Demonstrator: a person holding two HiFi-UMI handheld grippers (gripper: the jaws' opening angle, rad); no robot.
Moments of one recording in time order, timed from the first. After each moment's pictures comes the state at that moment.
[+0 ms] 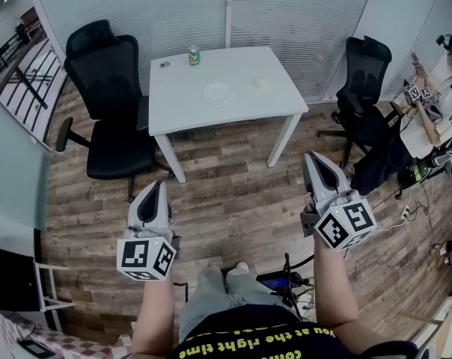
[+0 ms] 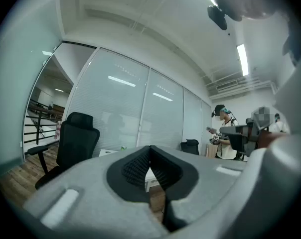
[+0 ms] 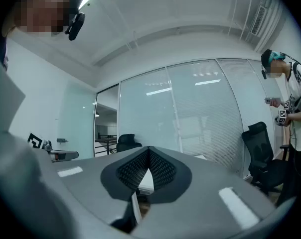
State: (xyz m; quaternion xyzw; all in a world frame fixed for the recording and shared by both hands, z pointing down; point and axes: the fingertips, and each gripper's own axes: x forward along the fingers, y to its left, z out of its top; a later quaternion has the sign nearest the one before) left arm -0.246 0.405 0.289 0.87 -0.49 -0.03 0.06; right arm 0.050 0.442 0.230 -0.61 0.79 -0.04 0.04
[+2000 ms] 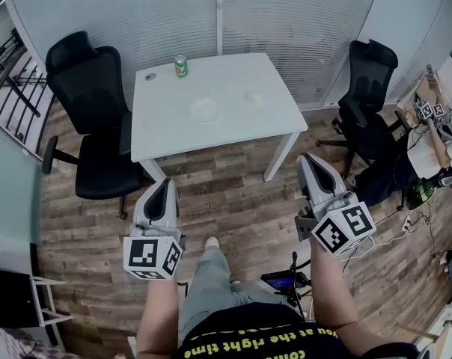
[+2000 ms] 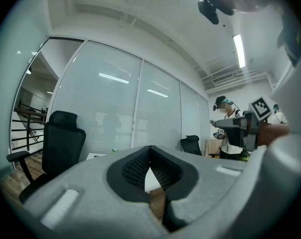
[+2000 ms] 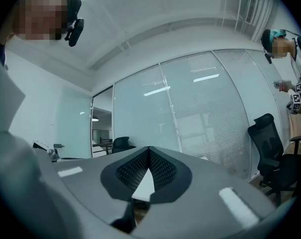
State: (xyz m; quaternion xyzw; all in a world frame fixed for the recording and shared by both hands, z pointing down) left arm -0.140 0.271 0.305 0.88 -0.47 -0.01 0.04; right arm 0.118 0.312 0.242 -0.60 0.80 -0.05 0.06
